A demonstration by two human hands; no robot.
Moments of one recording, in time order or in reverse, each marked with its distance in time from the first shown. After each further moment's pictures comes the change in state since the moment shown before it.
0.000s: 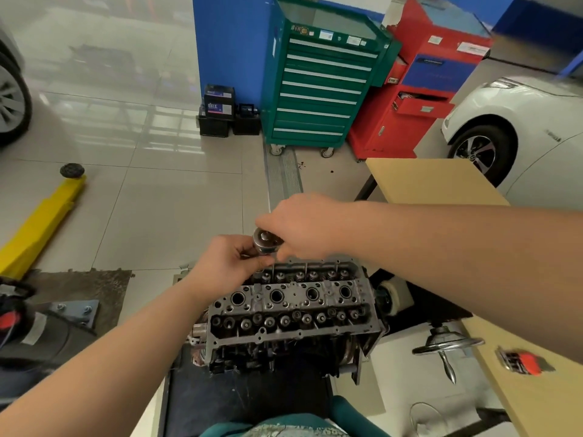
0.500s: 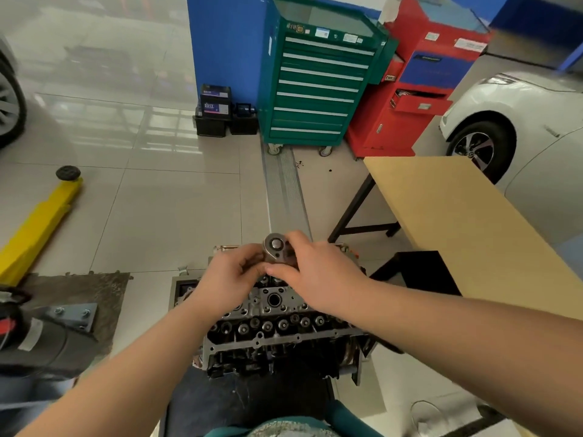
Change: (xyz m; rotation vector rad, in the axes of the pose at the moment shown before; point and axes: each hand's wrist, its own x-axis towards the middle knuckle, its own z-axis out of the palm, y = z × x) left_hand -0.006 -0.002 0.017 0.058 0.050 0.082; right_hand -0.046 -0.044 0.061 0.569 0.207 0.498
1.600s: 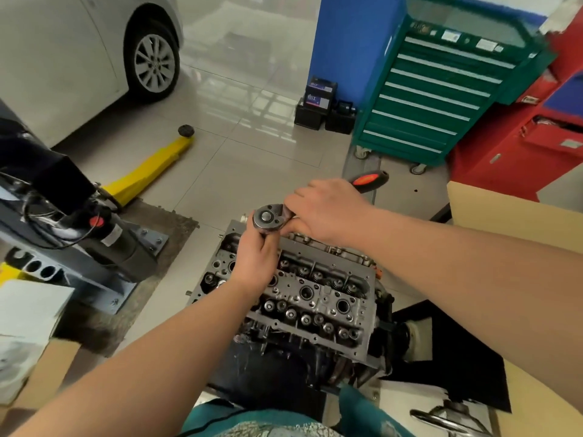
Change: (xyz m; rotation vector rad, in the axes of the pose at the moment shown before) left_hand 0.018 0.032 0.095 -0.093 0.652 -0.411; right_hand 0.097 0.066 -0.049 -0.637 0.109 -0.945
